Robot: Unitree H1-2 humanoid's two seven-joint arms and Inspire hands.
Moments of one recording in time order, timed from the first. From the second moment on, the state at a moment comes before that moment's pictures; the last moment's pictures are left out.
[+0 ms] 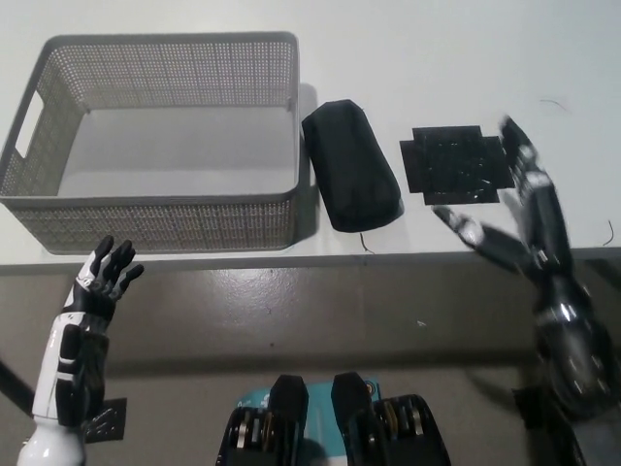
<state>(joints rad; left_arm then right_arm) 0.02 0.18 0.07 -0.16 -0.12 -0.39 -0.10 -0.34 -0.16 0.08 0.16 -0.02 -0.25 -0.13</state>
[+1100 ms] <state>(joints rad) 0.11 0.16 0.11 -0.17 -0.07 -0.39 -0.10 0.07 -0.19 0.09 -0.14 0.15 -0.22 0.06</state>
